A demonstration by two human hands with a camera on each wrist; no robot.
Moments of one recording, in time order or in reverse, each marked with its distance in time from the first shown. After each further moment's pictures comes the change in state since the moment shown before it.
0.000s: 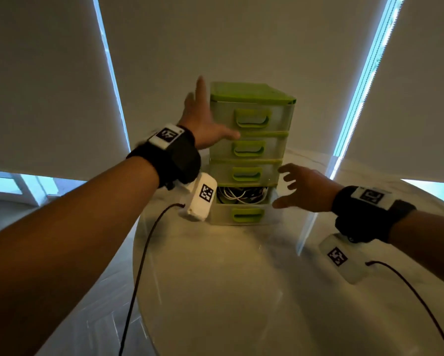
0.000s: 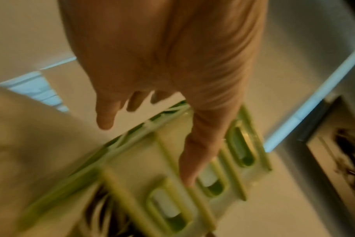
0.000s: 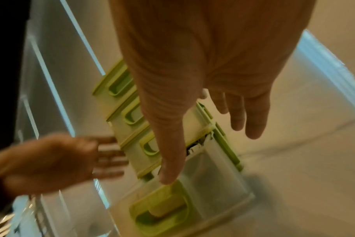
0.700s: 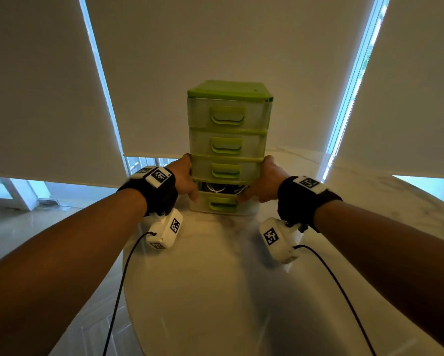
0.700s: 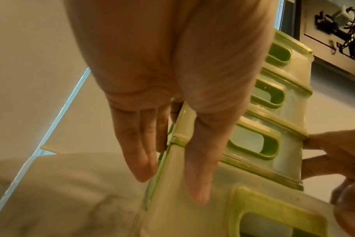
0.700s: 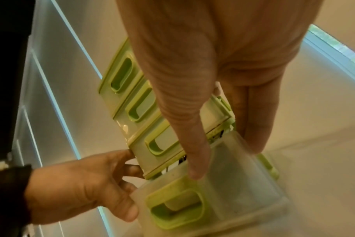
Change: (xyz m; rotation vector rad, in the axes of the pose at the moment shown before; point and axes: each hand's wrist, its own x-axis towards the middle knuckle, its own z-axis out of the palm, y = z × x) left_hand -0.015 -0.079 0.034 0.231 -0.340 -0.218; right_hand 0.043 -0.037 0.028 0.254 0.059 0.202
